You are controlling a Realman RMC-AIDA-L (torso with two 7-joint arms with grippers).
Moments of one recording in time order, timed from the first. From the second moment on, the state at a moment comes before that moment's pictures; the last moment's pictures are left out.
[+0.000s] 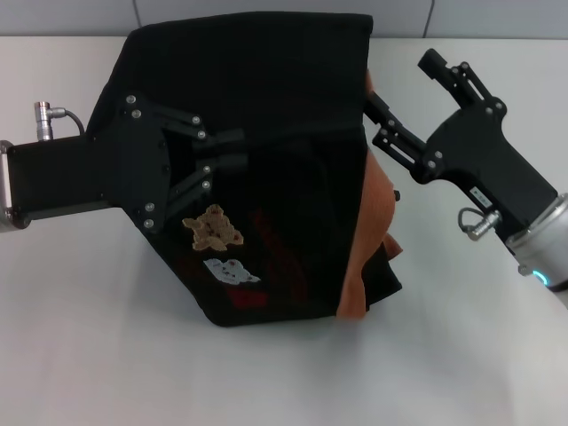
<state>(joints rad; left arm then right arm) -0.50 -2.07 0.65 0.70 1.78 1.95 -0.76 0.56 2.09 -0.28 0.18 -1.64 -1.59 0.22</state>
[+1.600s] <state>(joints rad) -0.50 -2.07 0.65 0.69 1.77 1.95 -0.75 0.53 2.09 -0.09 0.26 -1.82 -1.56 0.21</state>
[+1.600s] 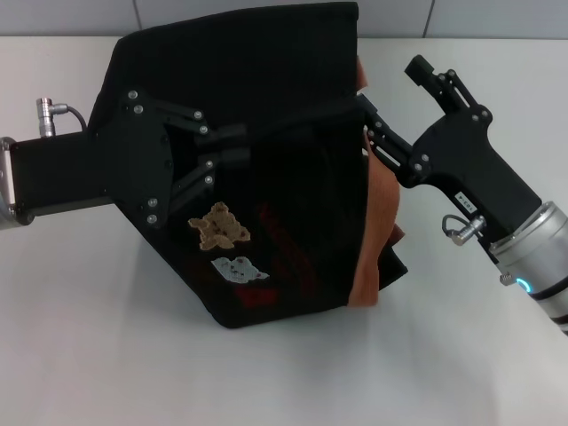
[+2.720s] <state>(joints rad) -0.52 -2.07 0.65 0.69 1.77 1.92 -0.75 0.57 2.09 -0.08 0.27 -1.99 -1.53 0.40</state>
